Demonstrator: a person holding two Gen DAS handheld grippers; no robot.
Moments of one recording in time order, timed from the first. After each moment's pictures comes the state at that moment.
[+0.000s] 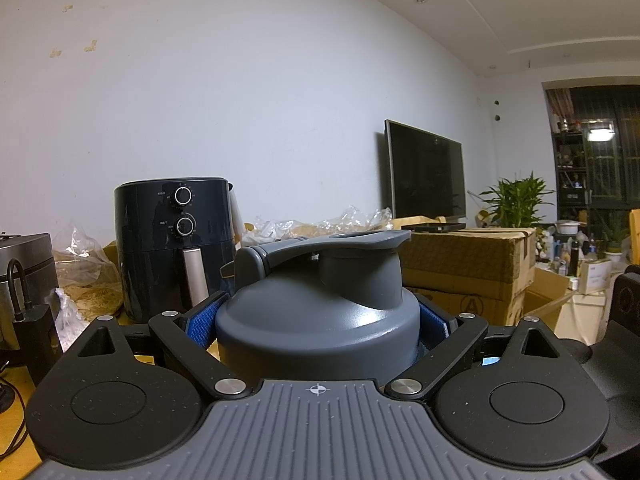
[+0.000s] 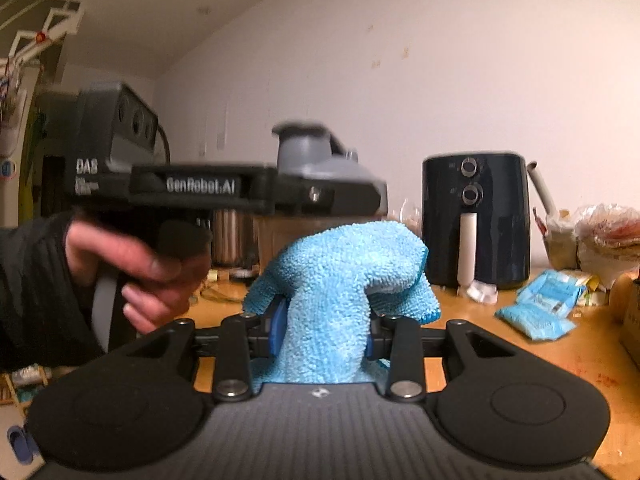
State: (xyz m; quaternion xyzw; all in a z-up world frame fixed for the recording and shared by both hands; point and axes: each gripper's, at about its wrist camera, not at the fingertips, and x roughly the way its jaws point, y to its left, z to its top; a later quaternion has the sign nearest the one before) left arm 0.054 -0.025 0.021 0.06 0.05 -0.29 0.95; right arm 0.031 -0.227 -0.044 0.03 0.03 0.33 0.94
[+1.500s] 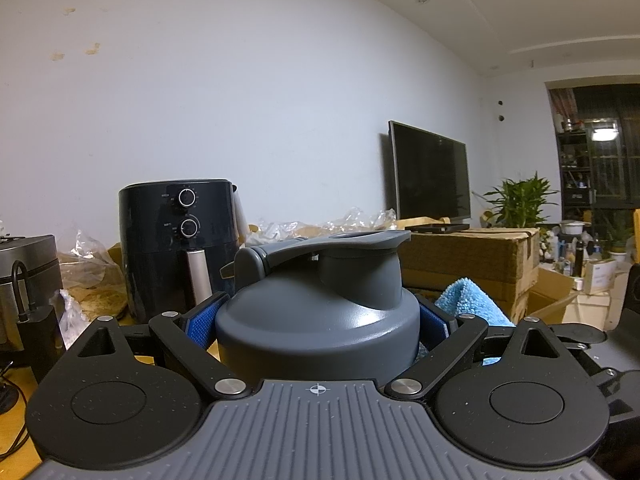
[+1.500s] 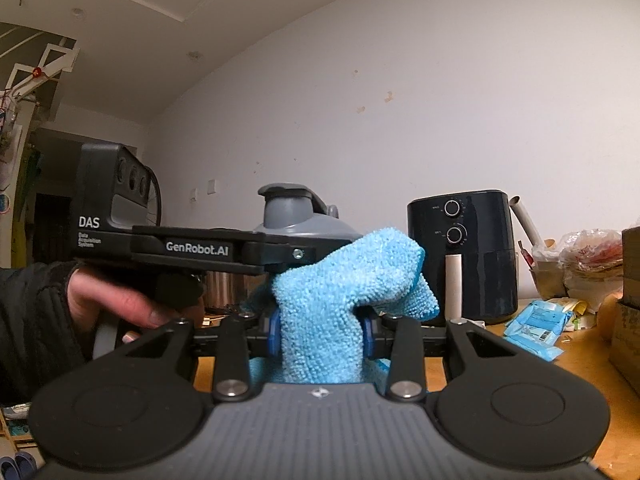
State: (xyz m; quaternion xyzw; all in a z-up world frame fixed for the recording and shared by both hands) left arm 0.051 -0.028 0.021 0.06 0.04 -0.28 0.96; right arm 0.016 -0.234 -0.042 0.06 -0.02 0.31 0.95
